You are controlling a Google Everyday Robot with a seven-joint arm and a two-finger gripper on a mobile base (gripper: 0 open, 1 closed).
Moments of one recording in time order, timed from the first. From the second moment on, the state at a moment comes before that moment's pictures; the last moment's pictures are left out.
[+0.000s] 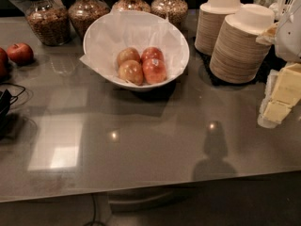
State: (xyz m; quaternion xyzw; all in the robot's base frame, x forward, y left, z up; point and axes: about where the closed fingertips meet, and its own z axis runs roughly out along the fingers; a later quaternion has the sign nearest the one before) arm 0.438 -0.217 0.976 -0.60 0.78 -0.03 0.16
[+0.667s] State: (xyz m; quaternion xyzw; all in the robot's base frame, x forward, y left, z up) arm 0.460 -0.189 0.973 -0.62 0.76 -0.02 0.19
